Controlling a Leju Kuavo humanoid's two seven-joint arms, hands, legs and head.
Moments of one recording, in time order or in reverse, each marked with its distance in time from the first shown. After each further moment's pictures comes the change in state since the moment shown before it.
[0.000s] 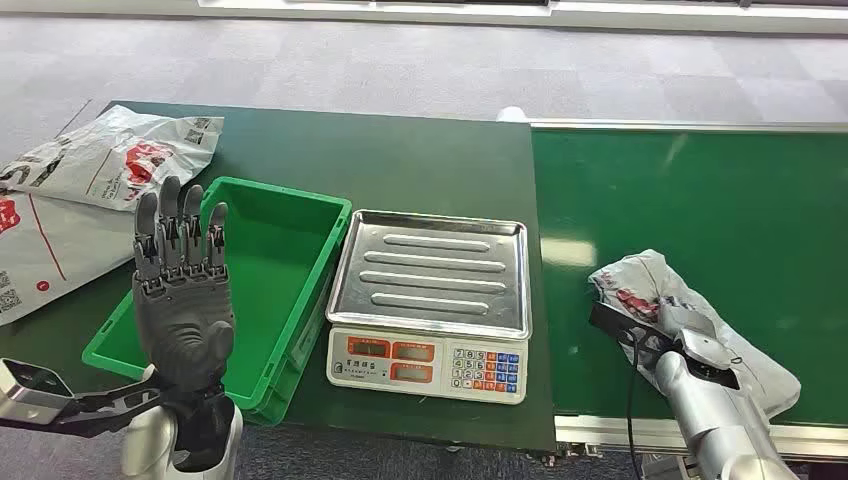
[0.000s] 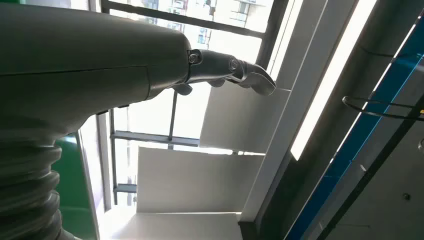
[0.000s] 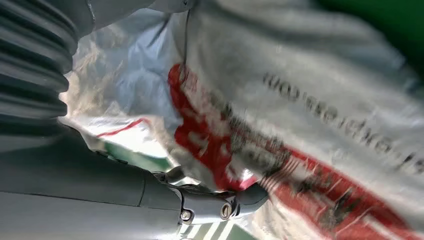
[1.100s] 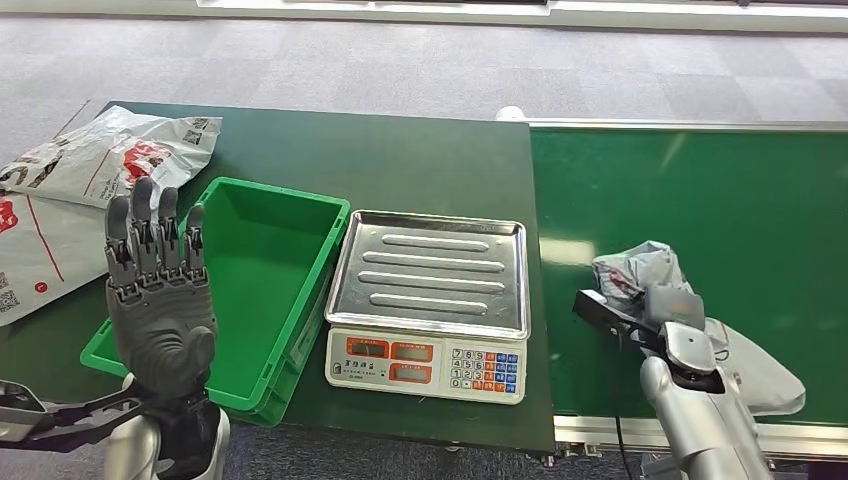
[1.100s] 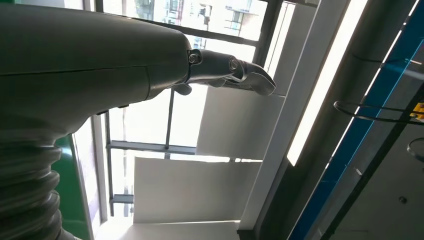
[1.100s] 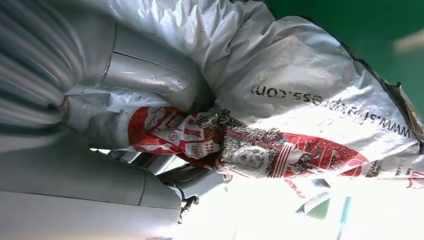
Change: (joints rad) left arm 0.028 0.023 0.003 -0.069 0.010 0.039 0.011; right arm 0.063 0.012 0.099 -0.265 0.059 -0.182 0.113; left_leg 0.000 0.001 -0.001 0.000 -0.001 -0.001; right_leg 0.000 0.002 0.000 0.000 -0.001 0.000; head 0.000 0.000
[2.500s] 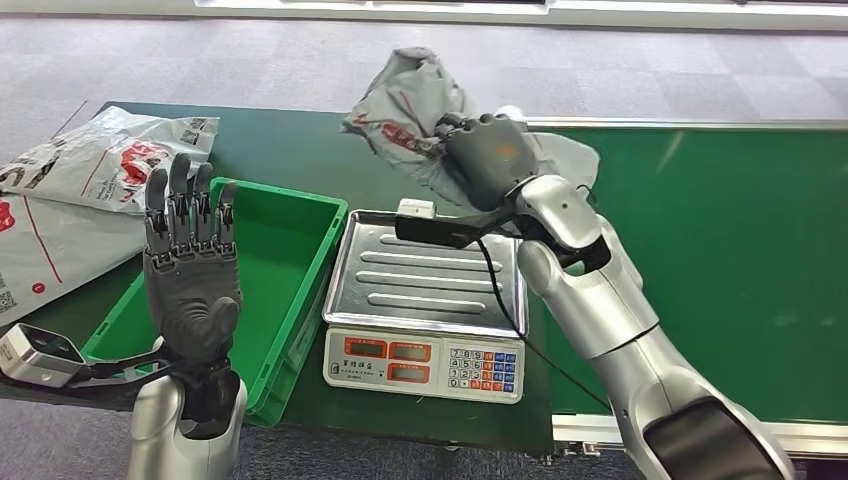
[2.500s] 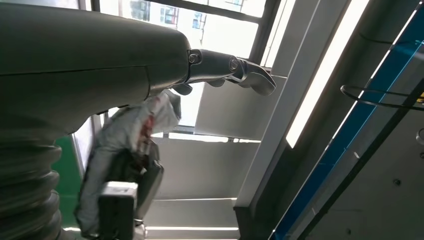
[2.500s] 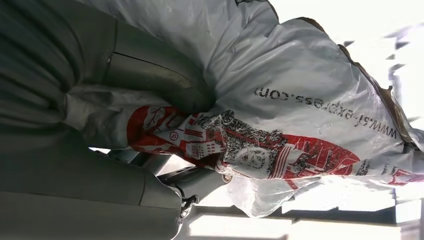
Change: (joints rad) left arm -0.142 -0.006 0.003 0.177 0.023 -0.074 -0.029; right arm -0.422 0.246 0.486 -0.162 -0.220 -0.010 -0.455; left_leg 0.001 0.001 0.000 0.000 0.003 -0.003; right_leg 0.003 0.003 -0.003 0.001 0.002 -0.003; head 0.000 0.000
